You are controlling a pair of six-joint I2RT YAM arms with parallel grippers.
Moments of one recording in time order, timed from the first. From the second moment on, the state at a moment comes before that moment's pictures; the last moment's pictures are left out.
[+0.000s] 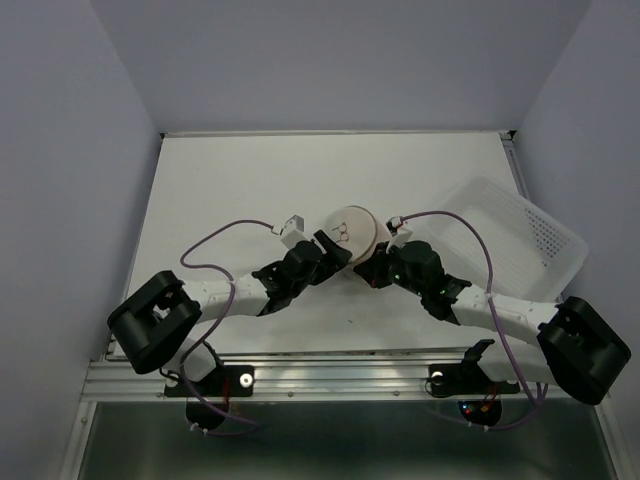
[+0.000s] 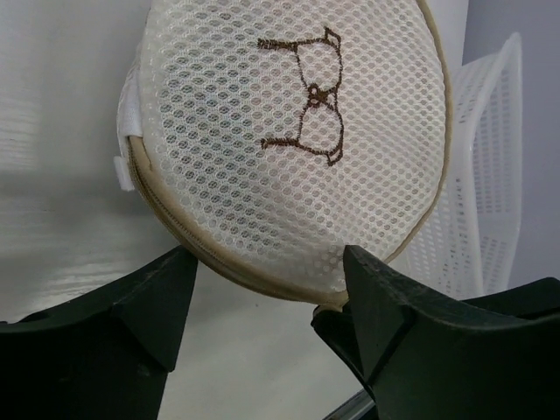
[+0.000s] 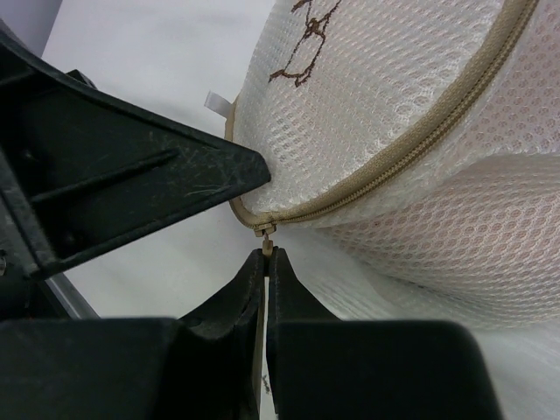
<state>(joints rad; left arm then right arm) -0.90 1.42 0.59 0.34 -0.31 -1.21 0.73 1.21 0.44 0.39 -0.06 0.57</state>
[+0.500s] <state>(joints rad) -0.89 1.42 0.57 0.42 -0.26 -1.24 0.74 1.13 0.43 0.33 0.00 0.56</state>
